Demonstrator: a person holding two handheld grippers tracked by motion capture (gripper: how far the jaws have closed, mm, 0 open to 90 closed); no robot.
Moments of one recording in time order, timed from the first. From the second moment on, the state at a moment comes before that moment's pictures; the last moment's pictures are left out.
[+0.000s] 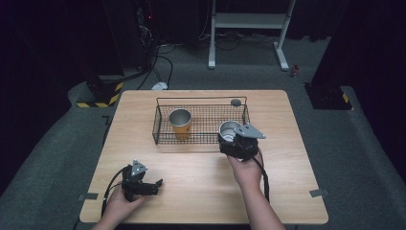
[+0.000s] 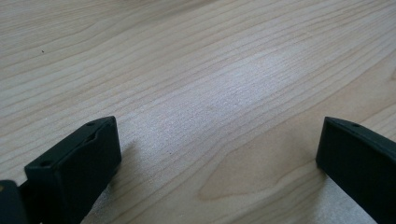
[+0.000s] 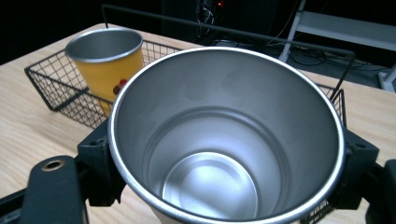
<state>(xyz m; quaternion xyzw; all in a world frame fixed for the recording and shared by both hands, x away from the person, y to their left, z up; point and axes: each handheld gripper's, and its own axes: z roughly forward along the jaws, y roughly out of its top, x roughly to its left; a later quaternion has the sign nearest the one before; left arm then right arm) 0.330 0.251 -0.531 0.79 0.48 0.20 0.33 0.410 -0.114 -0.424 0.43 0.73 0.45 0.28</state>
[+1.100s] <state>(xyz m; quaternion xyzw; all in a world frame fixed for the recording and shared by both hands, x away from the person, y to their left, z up) 0.330 0.251 -0.531 0.79 0.48 0.20 0.33 0.497 -0.090 -0.405 0.47 0.73 0.41 0.29</state>
